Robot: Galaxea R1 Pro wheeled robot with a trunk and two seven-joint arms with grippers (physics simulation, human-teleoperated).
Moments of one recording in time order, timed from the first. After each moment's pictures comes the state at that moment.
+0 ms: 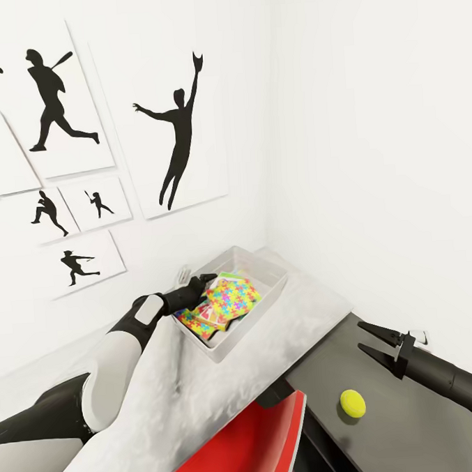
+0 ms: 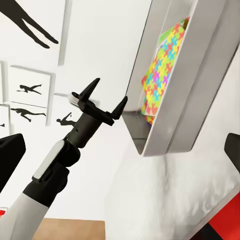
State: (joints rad) left arm -1.10 -0.07 0.33 -0.30 0.54 0.61 -0.36; right arm -0.13 -0.32 -0.33 -1.59 -1.41 1.04 0.26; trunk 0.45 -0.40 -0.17
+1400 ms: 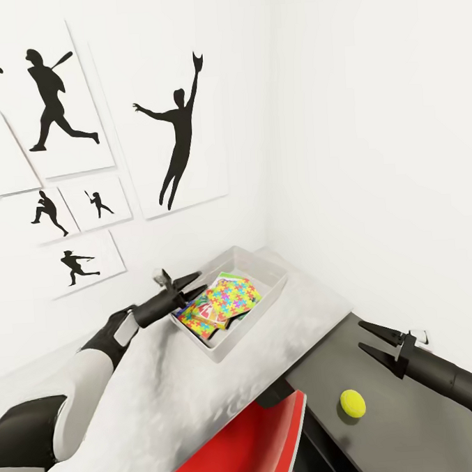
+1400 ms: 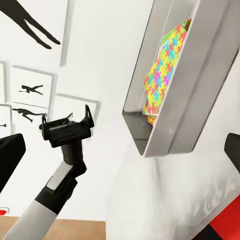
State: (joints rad) left arm -1.02 0.08 0.08 -0.31 0.50 0.62 -1.34; right arm -0.13 -0.32 -0.33 -1.59 -1.41 1.04 0.27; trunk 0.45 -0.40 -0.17
